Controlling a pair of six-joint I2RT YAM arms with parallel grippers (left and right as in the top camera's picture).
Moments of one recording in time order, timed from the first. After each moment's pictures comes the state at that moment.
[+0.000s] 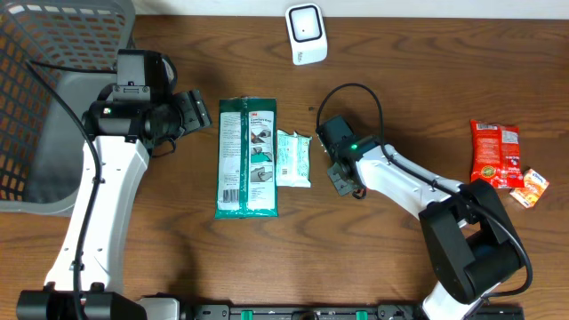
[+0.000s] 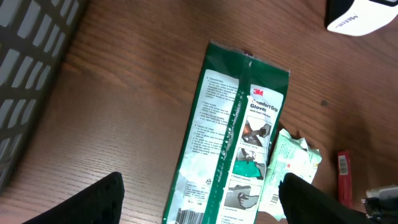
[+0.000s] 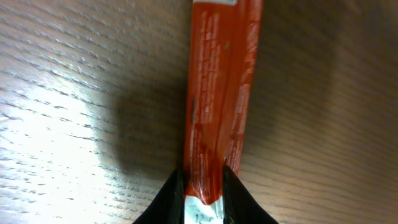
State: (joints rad) left arm -0.03 1.49 1.35 -0.91 0.12 -0.40; right arm 0.53 1.84 1.06 -0.65 0.27 0.05
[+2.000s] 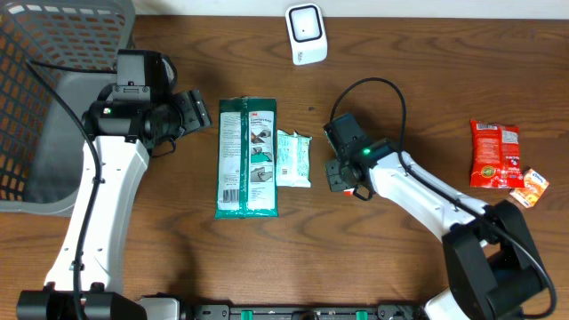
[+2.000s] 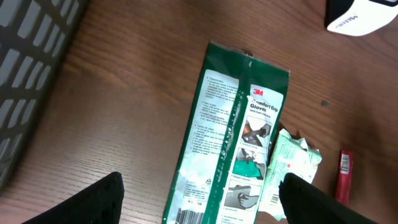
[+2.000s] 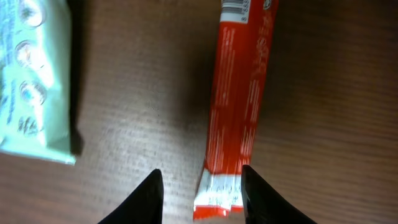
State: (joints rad) left arm -0.03 1.49 1.35 -0.91 0.12 -0.40; right arm 0.52 1.73 1.03 -0.61 0.09 0.30
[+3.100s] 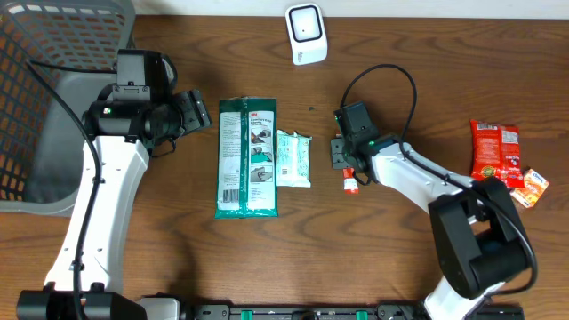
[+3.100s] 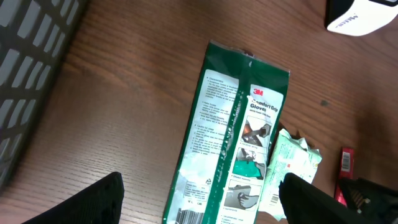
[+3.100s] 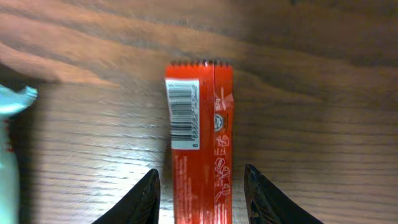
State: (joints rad) left arm -0.03 1.49 1.35 -0.91 0.12 -0.40; right arm 0.43 1.85 1.03 -0.32 0.12 0.32
